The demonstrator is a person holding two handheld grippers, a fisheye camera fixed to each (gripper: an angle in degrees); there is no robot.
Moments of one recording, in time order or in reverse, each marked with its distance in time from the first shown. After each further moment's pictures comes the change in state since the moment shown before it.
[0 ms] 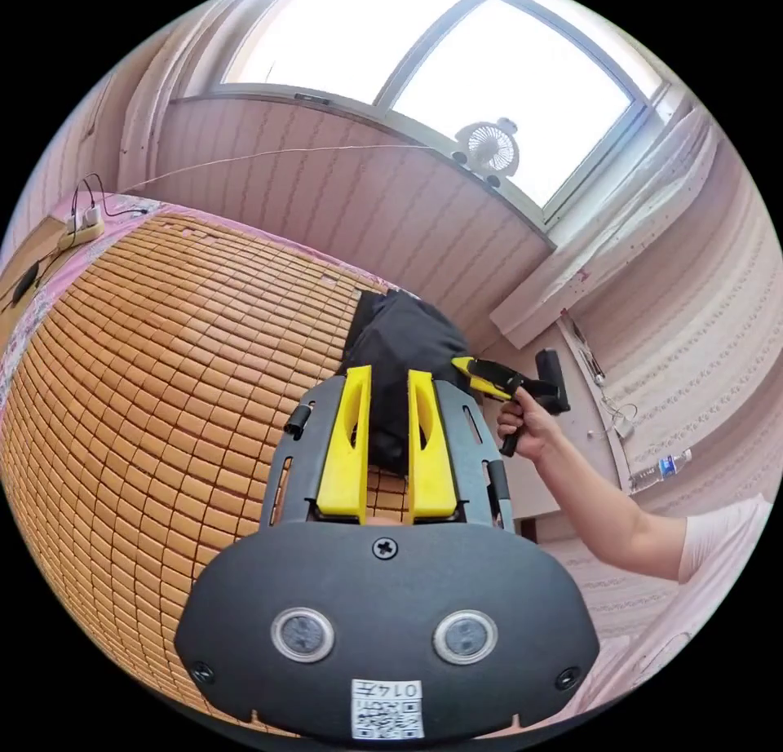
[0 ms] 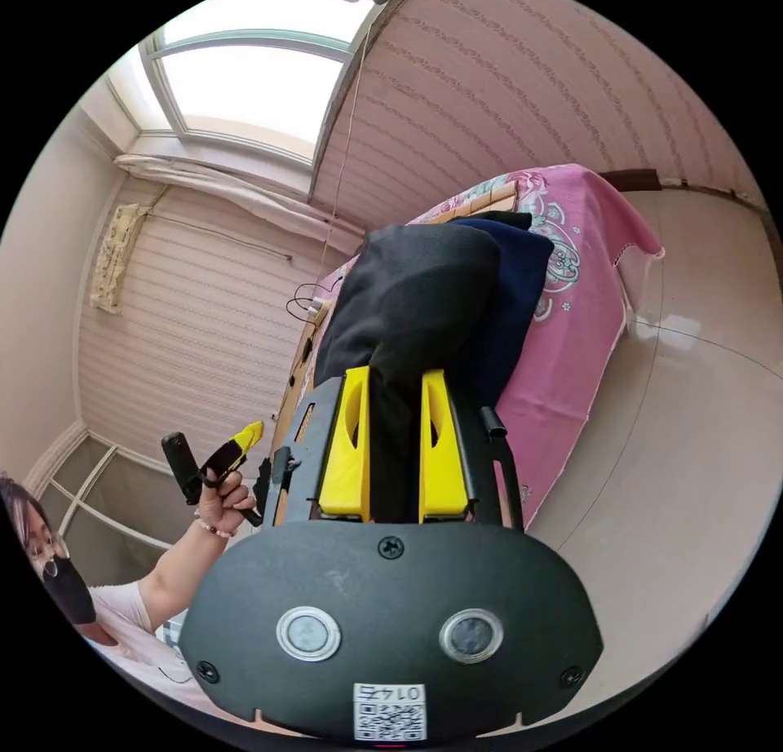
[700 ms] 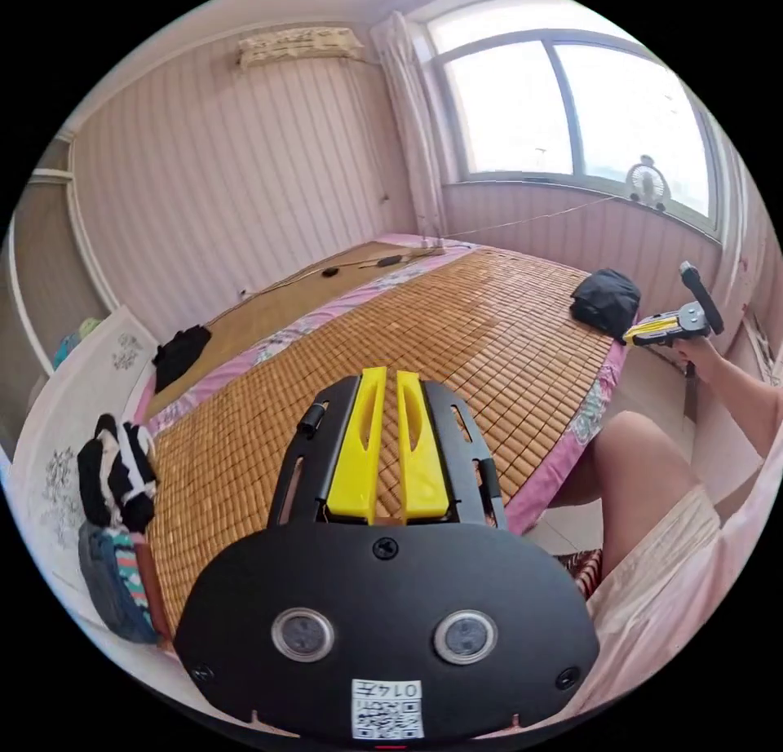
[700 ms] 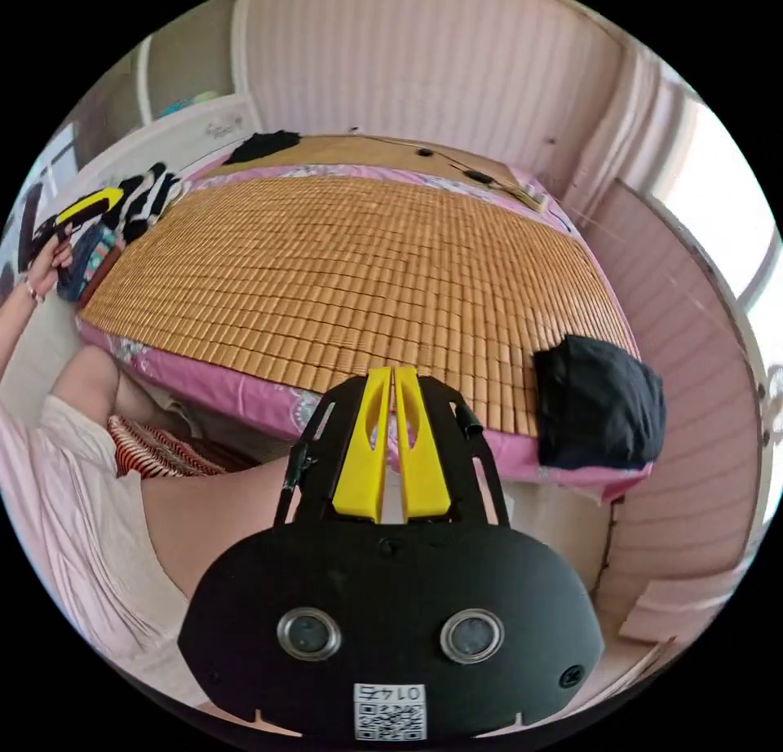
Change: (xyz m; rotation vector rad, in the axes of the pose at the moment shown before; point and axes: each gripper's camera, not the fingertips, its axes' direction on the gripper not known) left arm 0.284 0.517 -0.397 0.178 -1.015 -0.437; right arm -0.373 0.502 0.150 -0.525 0.379 -1.389
